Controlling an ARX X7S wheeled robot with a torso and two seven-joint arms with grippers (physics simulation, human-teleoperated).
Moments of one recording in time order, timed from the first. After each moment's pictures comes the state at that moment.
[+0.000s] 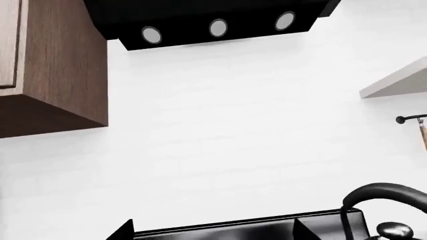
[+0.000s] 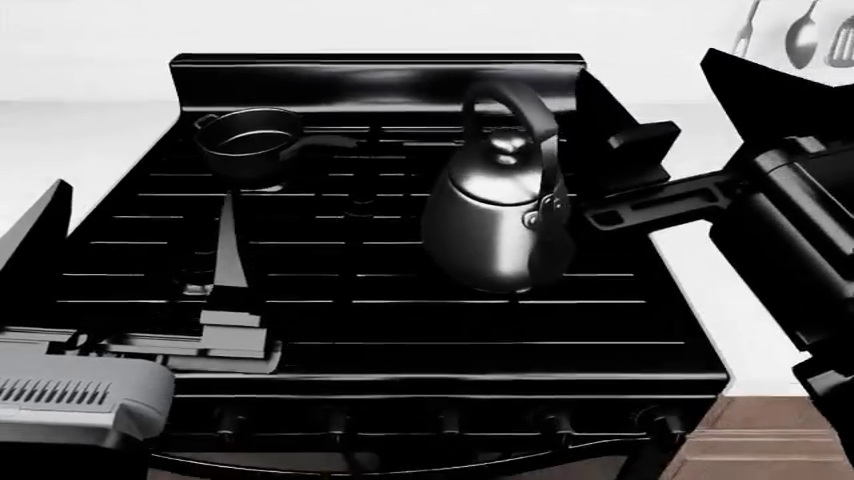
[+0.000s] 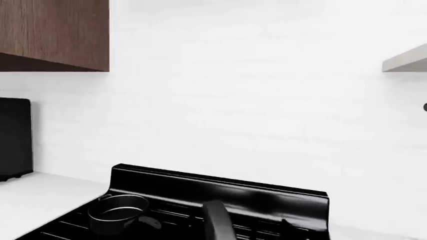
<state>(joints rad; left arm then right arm) -0.24 -0.78 0.31 1.02 -0.53 -0.39 -0.77 1.24 1.08 -0.65 -0.81 1.67 0.42 0.90</state>
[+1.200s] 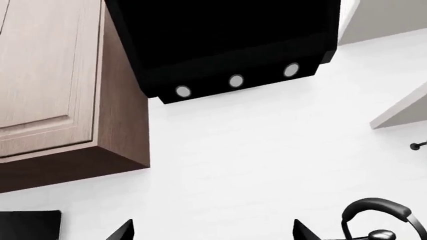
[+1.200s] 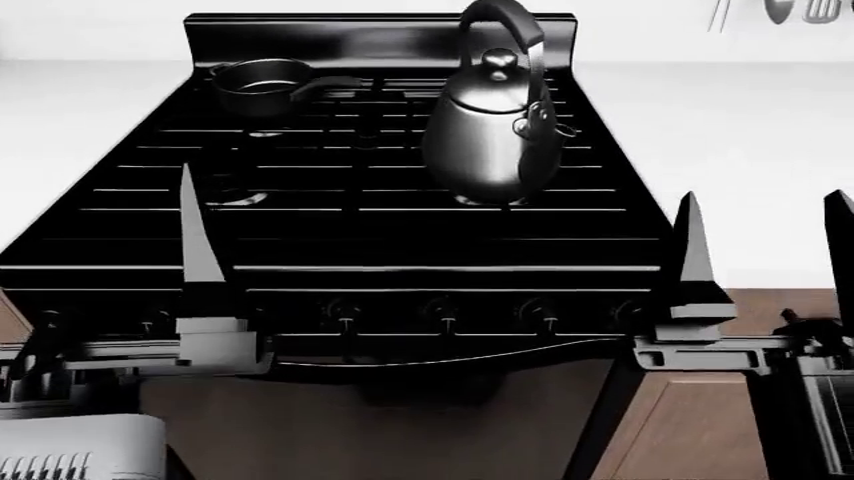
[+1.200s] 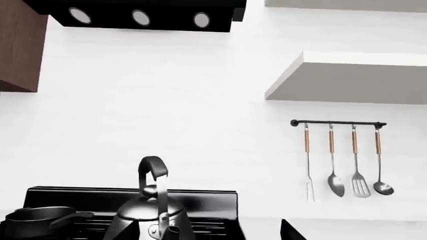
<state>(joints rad) -0.92 -1.11 1.19 1.05 -0.49 -0.20 -1.39 0.41 1.21 -0.68 -0.92 0.72 -0.09 1.10</state>
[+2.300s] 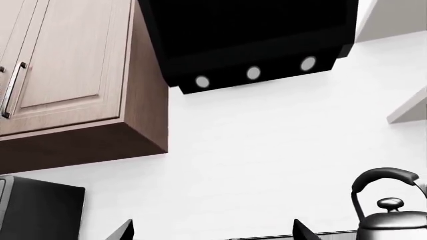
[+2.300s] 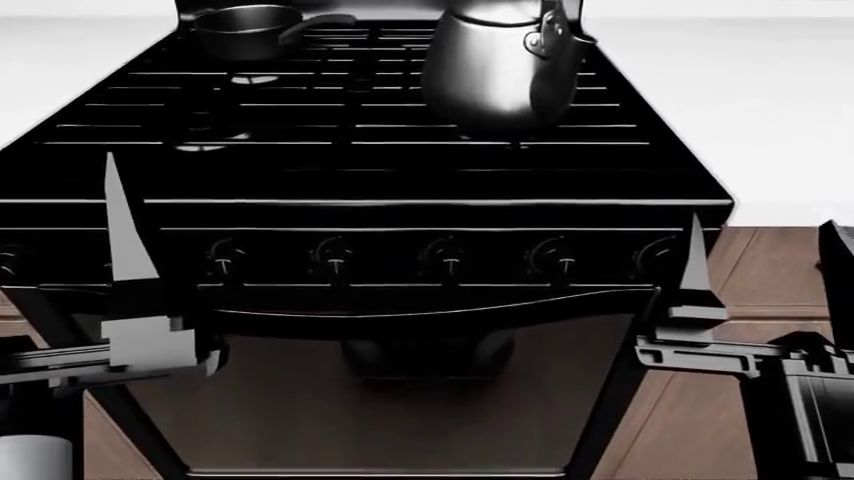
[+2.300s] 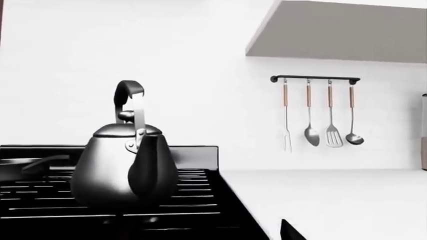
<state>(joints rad) -1.21 -1.21 1.54 1.05 -0.48 -0.04 -1.57 0.34 1.19 -0.68 -0.86 0.72 -0.10 1.13</state>
